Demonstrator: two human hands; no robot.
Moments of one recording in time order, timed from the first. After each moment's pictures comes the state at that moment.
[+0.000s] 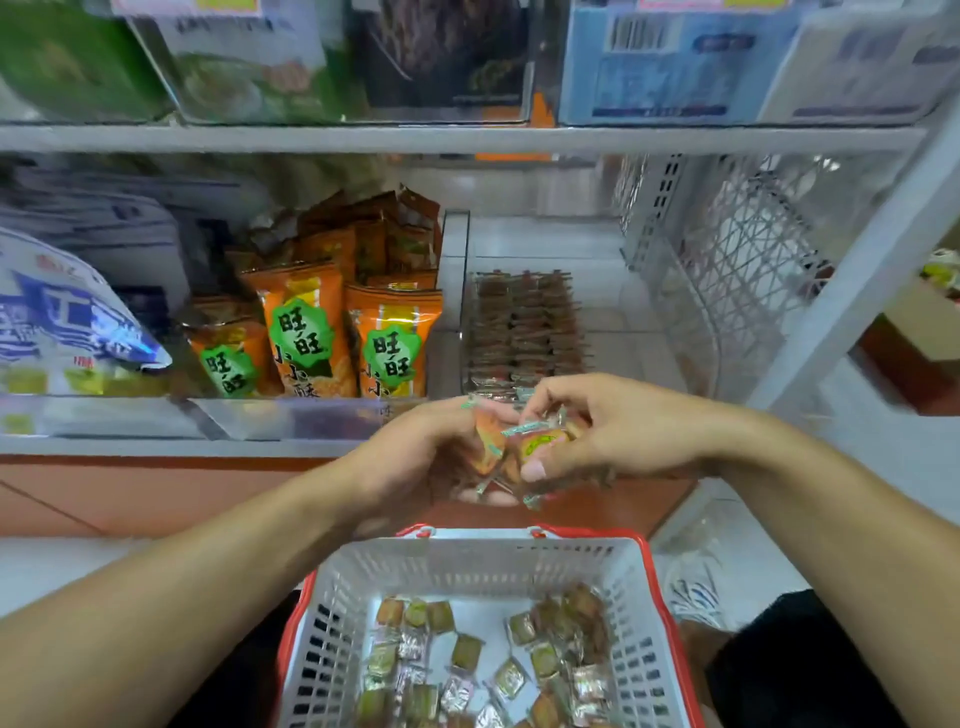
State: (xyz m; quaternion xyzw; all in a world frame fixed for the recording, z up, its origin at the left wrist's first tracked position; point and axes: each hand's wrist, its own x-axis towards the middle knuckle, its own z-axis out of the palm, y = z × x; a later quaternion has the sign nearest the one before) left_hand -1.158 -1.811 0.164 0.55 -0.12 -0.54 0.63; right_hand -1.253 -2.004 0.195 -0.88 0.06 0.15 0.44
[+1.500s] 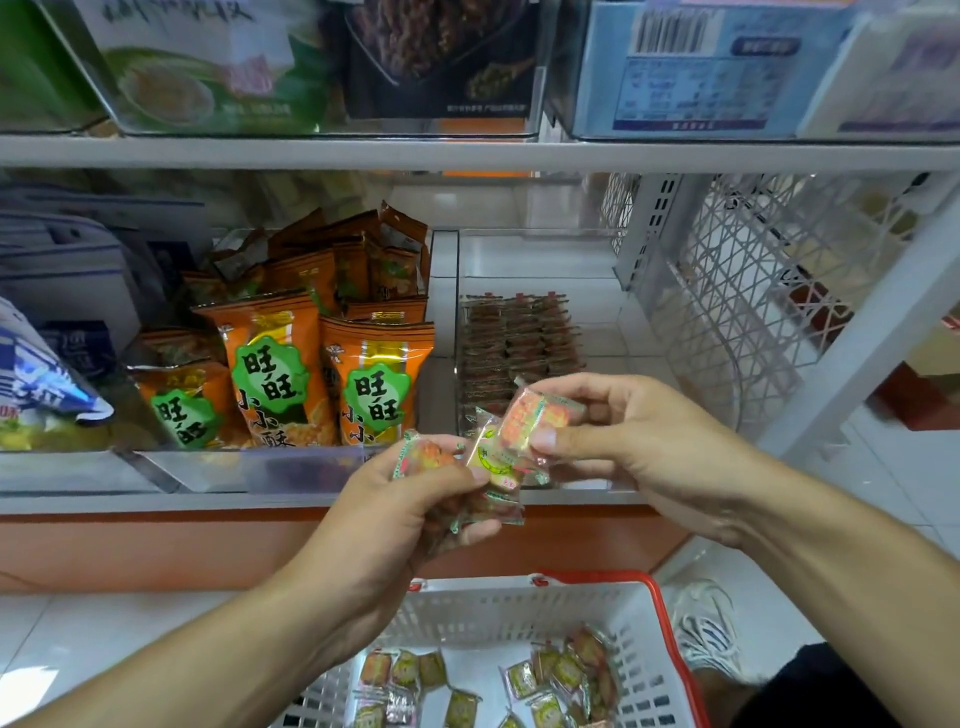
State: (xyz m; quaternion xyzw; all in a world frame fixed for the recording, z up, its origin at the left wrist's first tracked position) left_hand -1.156 -1.803 0.154 0.55 -0.03 -0.41 0.73; right_hand -1.243 -1.995 0.190 -0.66 0.17 -0.02 0.73
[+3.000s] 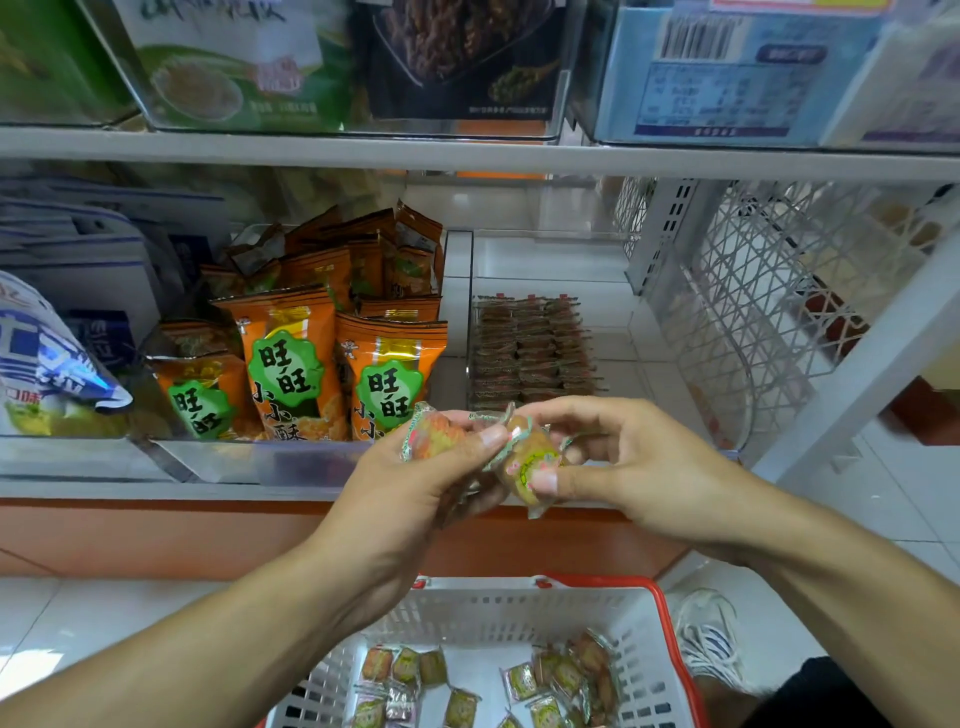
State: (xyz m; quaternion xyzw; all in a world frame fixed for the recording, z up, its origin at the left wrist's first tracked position) left_hand -1.152 -1.815 0.157 0.53 -0.06 -0.38 0.76; right_hand -1.247 -1.991 0.186 -0.80 0.12 0.00 0.59
